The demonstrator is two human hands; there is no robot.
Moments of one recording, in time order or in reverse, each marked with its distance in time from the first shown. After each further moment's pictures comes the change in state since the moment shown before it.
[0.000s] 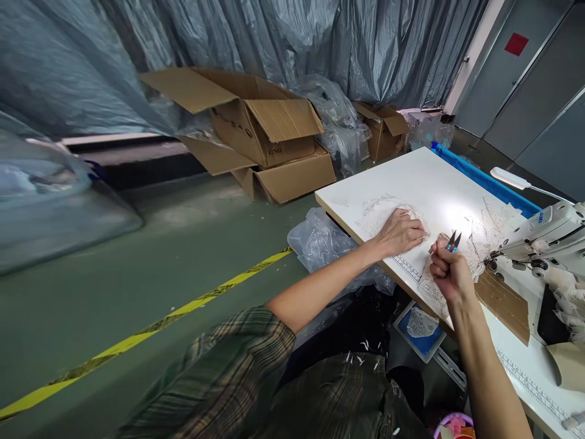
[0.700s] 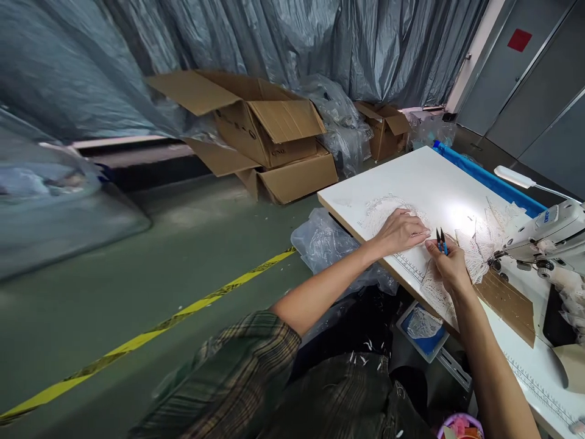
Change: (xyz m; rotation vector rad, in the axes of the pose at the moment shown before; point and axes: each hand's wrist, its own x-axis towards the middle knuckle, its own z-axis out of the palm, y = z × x) left_hand 0.002 0.002 -0.004 -0.157 0.061 -0.116; right_hand 0.019 0.011 -0.006 -0.546 0.155 -0.141
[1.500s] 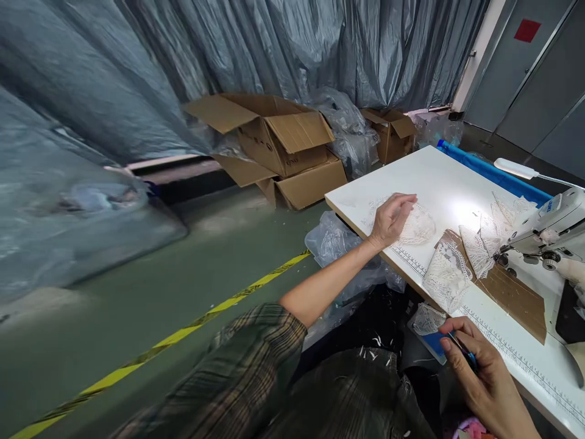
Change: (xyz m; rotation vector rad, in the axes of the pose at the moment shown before) left_hand -0.008 0.004 -0.016 -0.414 0.491 -0.207; right_hand -0.154 0.013 -0.073 -0.340 -0.388 -0.232
